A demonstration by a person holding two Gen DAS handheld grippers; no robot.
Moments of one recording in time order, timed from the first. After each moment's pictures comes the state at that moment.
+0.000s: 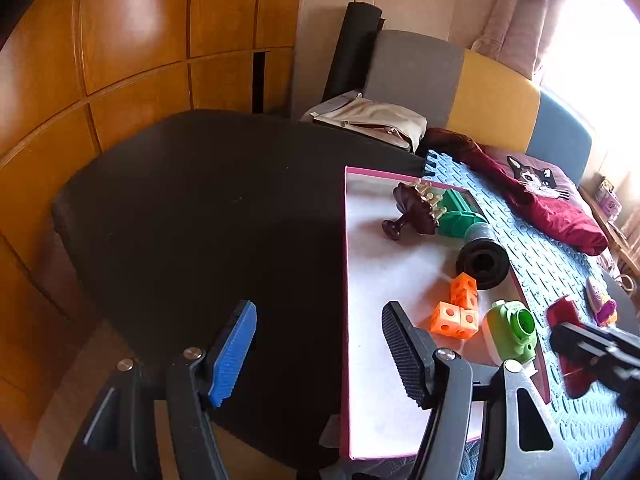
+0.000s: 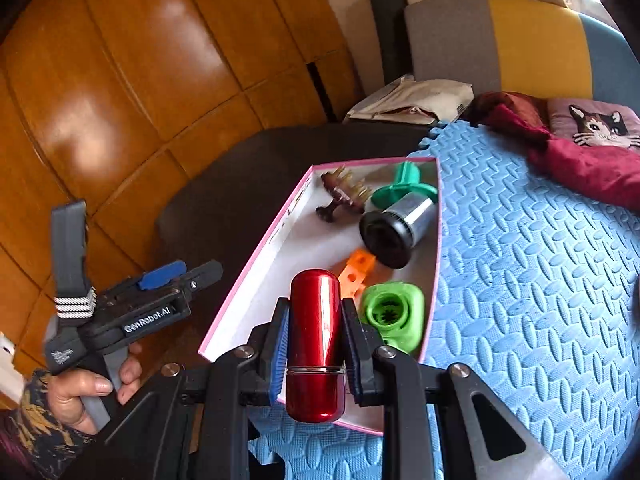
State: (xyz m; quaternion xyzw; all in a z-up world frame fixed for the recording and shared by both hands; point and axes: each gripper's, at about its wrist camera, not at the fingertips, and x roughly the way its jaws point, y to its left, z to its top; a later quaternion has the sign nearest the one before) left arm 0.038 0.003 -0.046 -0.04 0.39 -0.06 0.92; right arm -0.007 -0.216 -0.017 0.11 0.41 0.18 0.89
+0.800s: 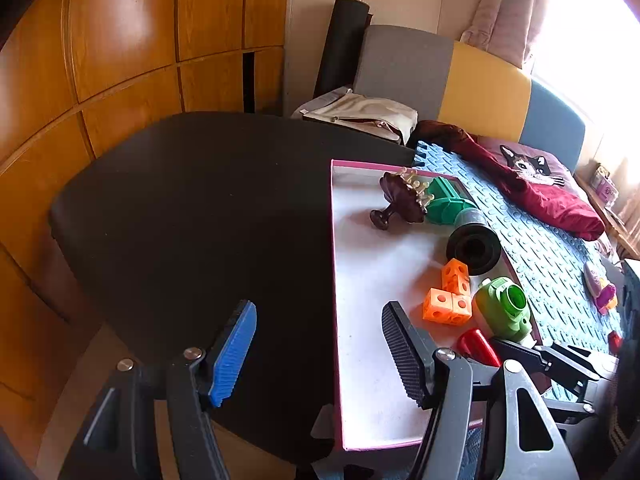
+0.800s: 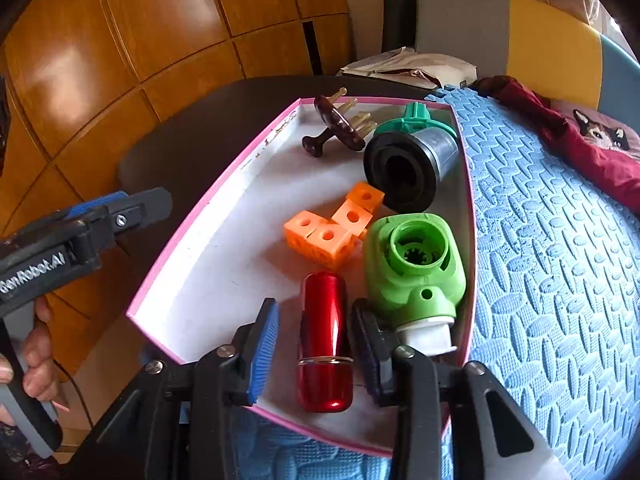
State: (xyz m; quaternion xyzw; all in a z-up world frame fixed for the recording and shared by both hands) left arm 0.030 -0.005 -0.046 -0.02 0.40 -0.07 0.92; right arm 0.003 -0.187 -0.070 0.04 0.45 0.16 0.88
